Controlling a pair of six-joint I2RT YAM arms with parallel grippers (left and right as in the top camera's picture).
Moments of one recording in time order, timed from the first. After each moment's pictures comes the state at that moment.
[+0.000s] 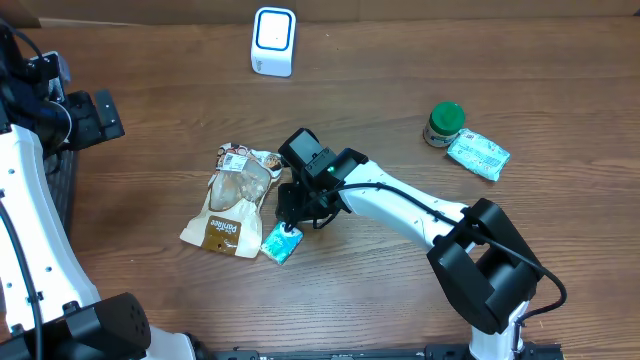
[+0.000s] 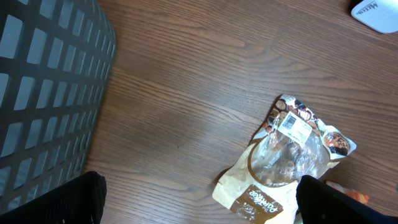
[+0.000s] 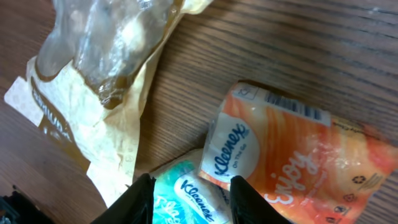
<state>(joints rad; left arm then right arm) 0.39 1.68 1.95 -1.43 0.07 0.00 0.77 1.98 1.39 -0.64 -0.32 0.58</state>
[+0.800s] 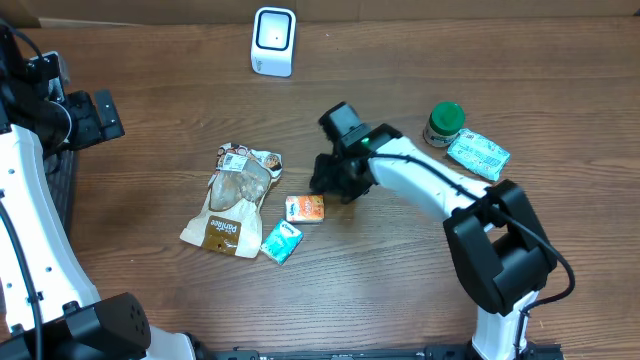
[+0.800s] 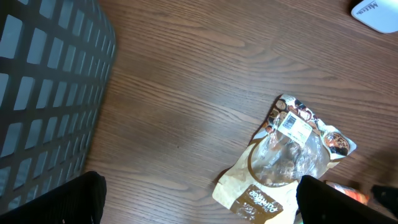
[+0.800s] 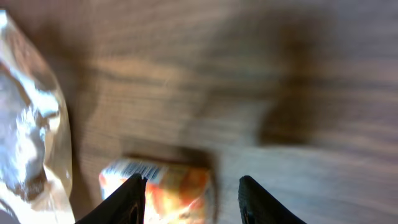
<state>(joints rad) 0.39 1.68 1.95 -1.43 0.07 0.00 0.57 2.00 1.39 -0.66 -0.27 0.65</state>
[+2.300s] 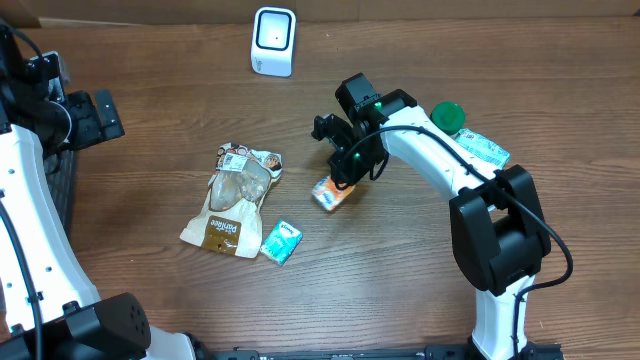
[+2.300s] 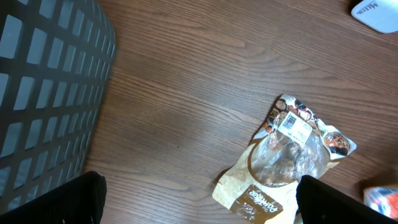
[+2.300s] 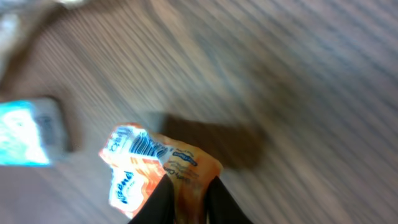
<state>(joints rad) 0.39 1.68 1.95 -1.43 0.07 0.00 0.49 2.09 1.62 -0.96 -0.28 -0.33</state>
